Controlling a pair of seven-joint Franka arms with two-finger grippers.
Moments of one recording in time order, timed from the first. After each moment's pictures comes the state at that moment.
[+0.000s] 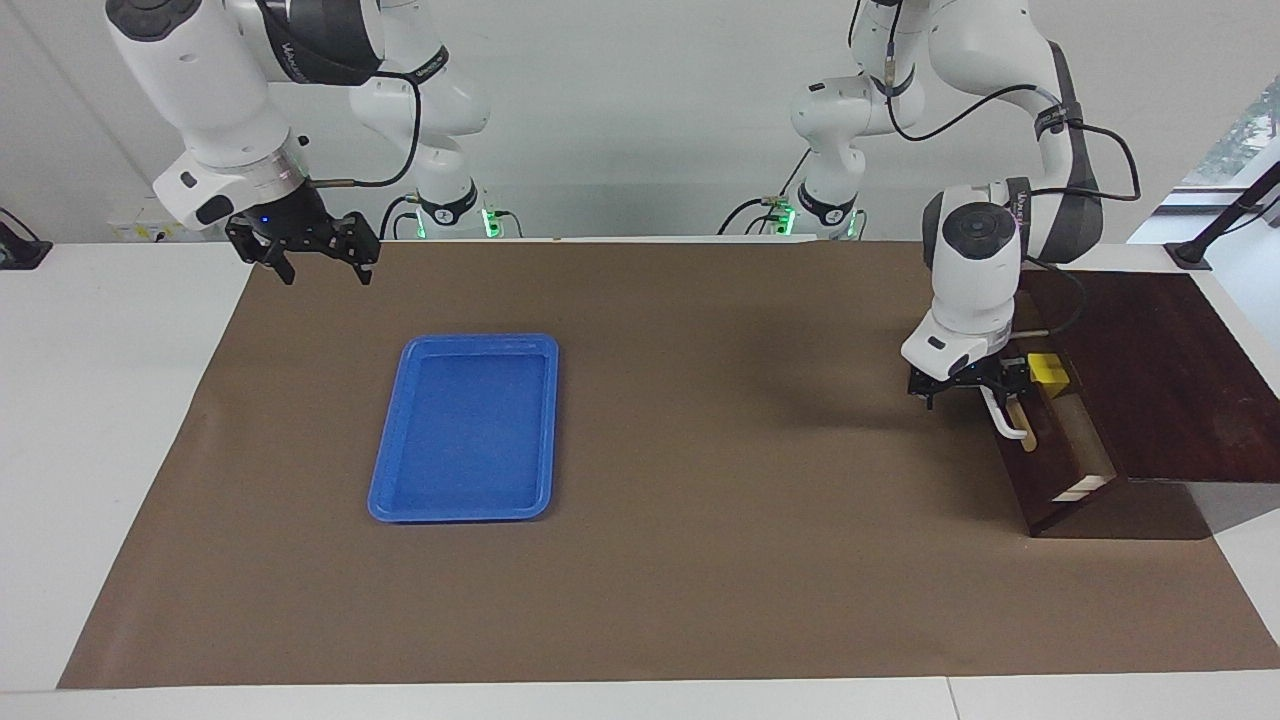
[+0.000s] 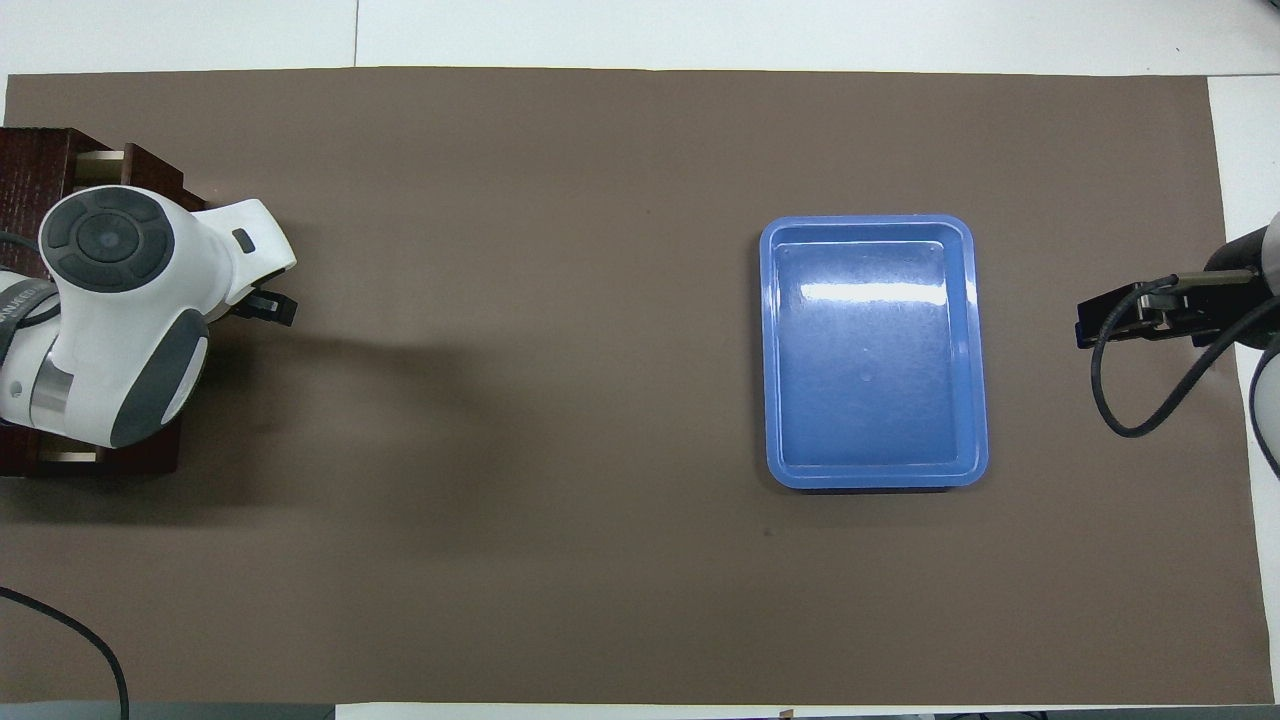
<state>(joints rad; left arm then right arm) 0.05 0.14 -0.22 -1.99 0.47 2.16 -0.08 -0.10 -0.04 0.11 -1.68 -0.02 1.57 0.02</state>
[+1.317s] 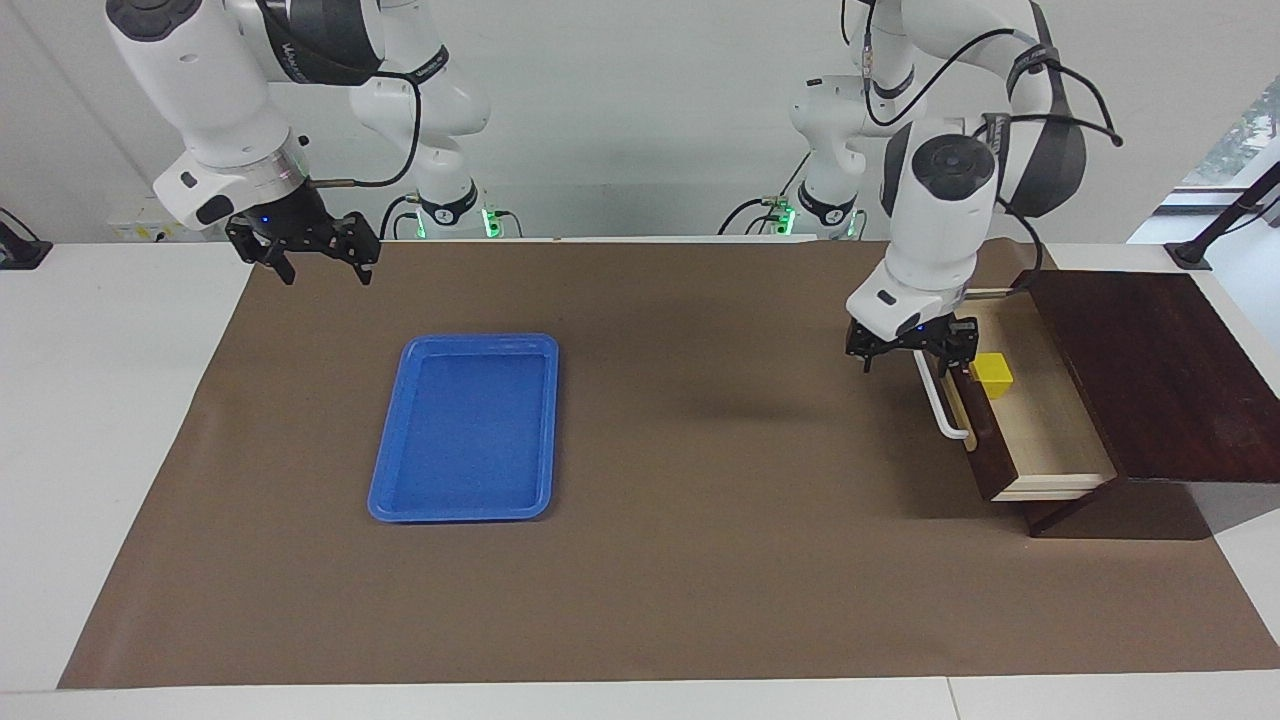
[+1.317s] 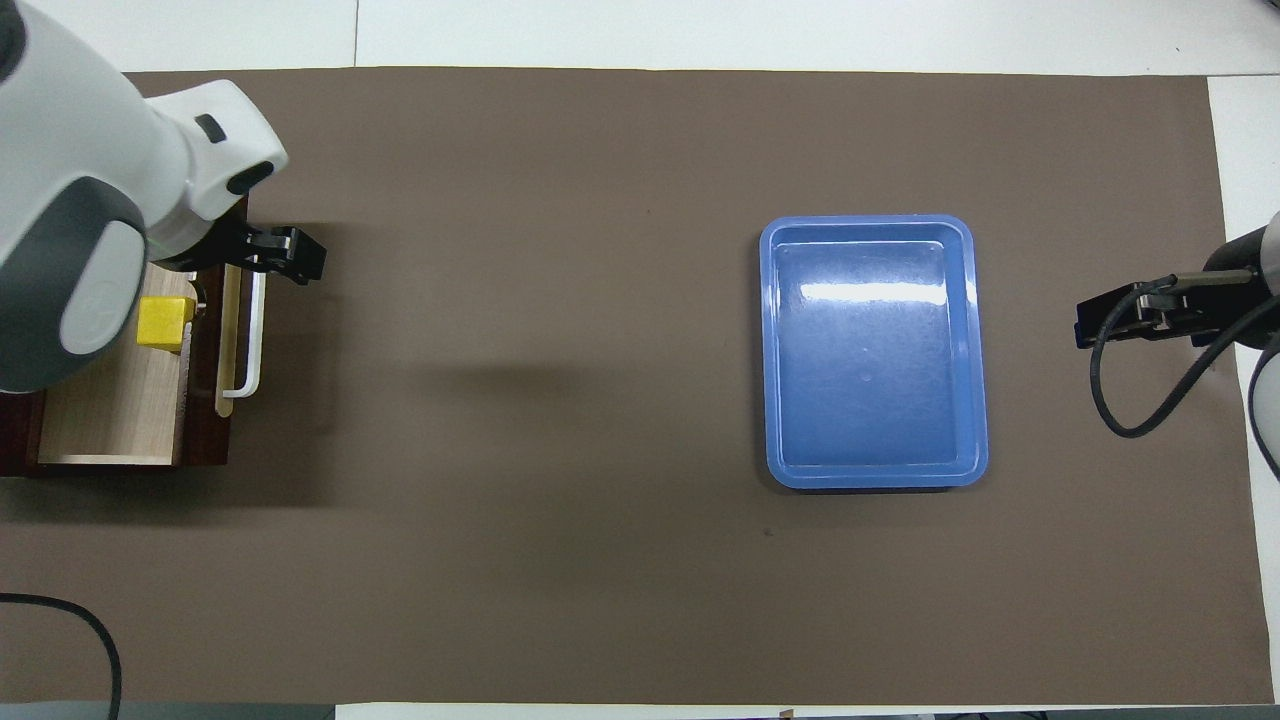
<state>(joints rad) -0.08 0.17 -0.18 -1.54 0.16 1.68 -0.13 -0.10 -0.04 0.11 -1.68 -0.02 1.57 0.02</state>
